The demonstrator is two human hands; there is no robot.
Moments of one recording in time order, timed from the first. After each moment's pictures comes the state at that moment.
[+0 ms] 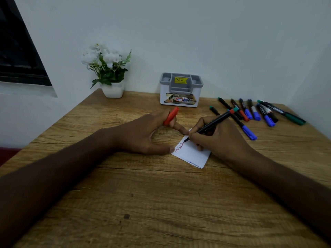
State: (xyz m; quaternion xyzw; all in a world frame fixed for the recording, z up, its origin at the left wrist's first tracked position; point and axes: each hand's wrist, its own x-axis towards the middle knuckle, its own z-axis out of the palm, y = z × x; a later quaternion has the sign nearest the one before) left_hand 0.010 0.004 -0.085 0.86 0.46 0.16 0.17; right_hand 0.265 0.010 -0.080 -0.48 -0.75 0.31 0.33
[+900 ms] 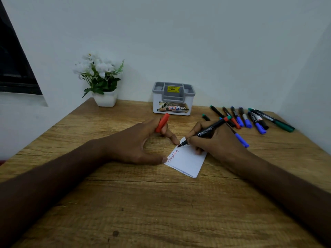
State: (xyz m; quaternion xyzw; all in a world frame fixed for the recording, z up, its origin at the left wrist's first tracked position) left_hand 0.017 -0.003 -0.079 0.85 0.43 0.21 0.21; right_hand 0.279 0.027 -0.080 -0.44 -0.74 0.37 0.35
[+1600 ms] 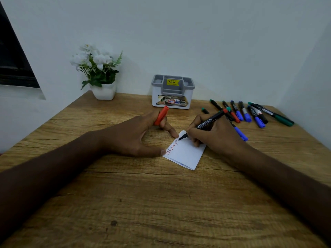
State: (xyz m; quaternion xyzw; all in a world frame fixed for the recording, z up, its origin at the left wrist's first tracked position) left_hand 0.018 -0.003 -0.077 0.85 0.44 0.20 0.21; right_hand 0.281 0.030 -0.081 -0.44 -0.75 0.35 0.35
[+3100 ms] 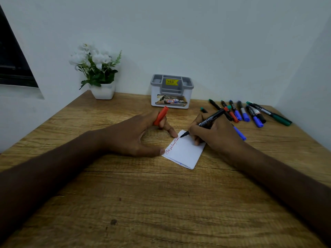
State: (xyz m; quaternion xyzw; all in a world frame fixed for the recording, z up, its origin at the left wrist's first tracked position) left_hand 0.017 -0.004 -0.077 0.86 0.42 0.20 0.20; right_hand 0.280 0.032 -0.083 -0.47 -0.72 0.36 0.36
